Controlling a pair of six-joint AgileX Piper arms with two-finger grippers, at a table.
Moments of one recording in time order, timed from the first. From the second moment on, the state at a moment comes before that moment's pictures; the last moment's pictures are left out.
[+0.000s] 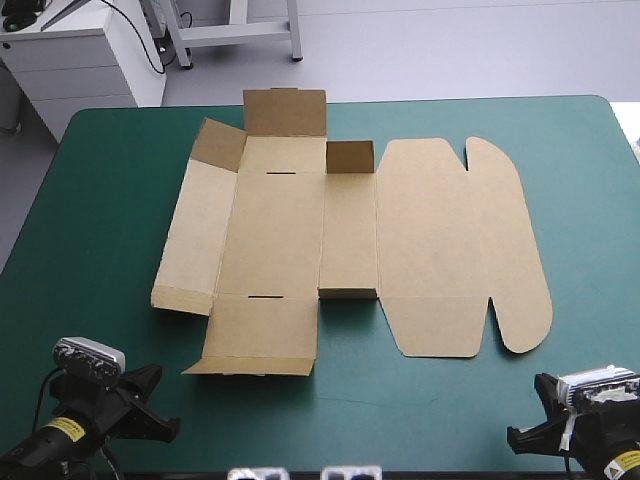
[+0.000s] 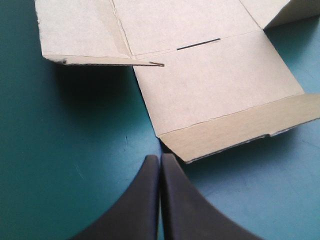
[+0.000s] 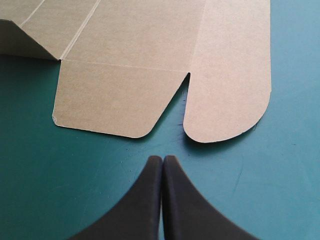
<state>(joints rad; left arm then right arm) -0.06 0.33 -0.47 -0.34 0.92 0.38 0.05 0.14 -0.48 0.17 0.97 -0.11</state>
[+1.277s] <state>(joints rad) -0.06 0.88 -1.06 -0.34 1.02 0.33 0.05 0.14 -0.48 0.17 0.97 -0.11</state>
